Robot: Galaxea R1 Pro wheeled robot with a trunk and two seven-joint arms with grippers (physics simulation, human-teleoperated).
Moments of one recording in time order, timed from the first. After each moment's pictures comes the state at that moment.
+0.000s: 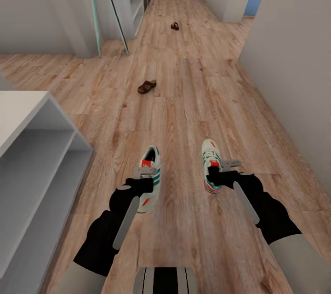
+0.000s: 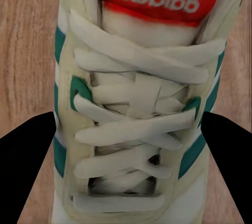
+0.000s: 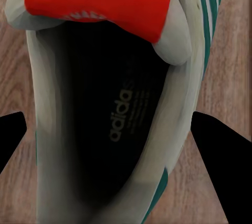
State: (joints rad) left arm -0.54 -0.17 -0.28 -1.37 0.22 0.77 0.34; right arm -0.69 -0.18 0.24 -1.20 -0.27 0.80 -0.05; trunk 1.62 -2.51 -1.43
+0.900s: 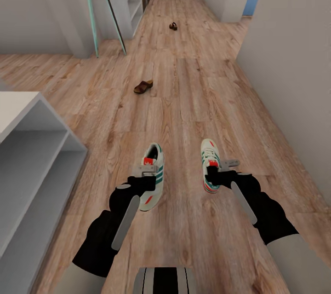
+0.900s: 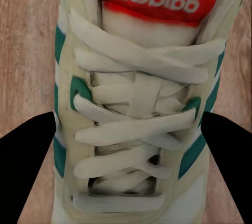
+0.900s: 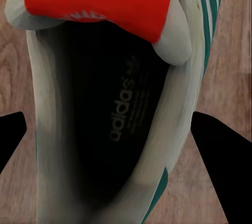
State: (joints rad) left arm -0.54 -0.17 -0.30 -1.41 0.26 0.77 0.35; right arm -0.69 -0.17 0.24 -1.21 -0.27 0.80 -0.07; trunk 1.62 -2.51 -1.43
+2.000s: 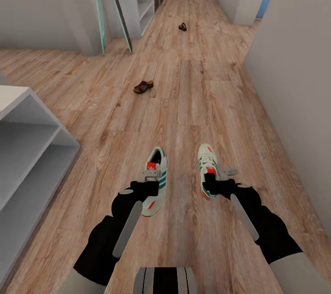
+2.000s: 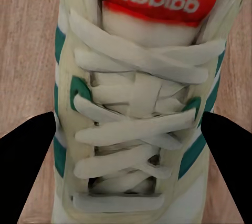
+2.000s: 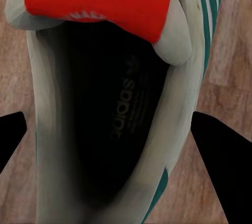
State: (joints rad) left arm -0.51 -0.17 -0.33 -1.41 0.28 0.76 0.35; right arm -0.59 -0.15 0.24 -1.28 -0.27 0.75 -0.07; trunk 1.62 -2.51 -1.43
